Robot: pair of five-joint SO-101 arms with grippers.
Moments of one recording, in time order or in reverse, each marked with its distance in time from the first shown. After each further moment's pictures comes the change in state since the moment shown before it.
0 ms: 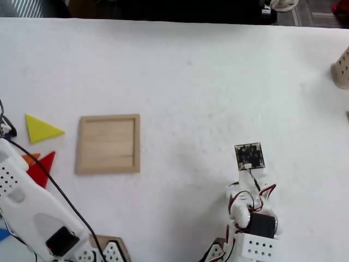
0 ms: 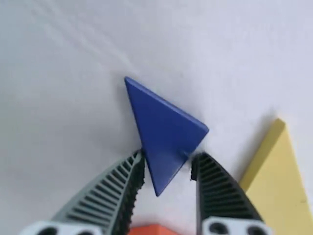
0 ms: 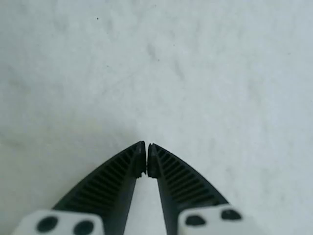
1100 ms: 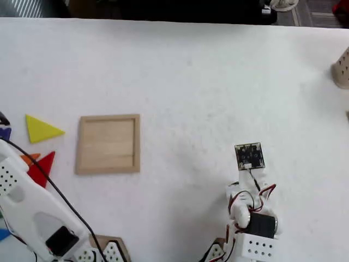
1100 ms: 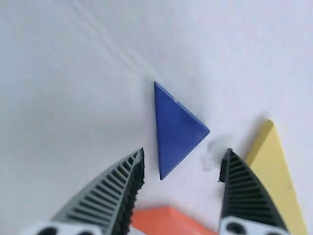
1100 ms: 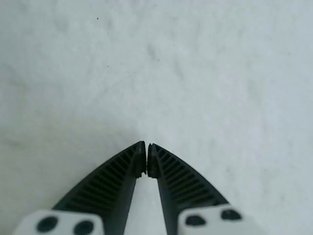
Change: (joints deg) left arm -0.7 3.6 -21.5 12.3 0.0; right arm 0.0 0.0 0.0 0.0 0.0
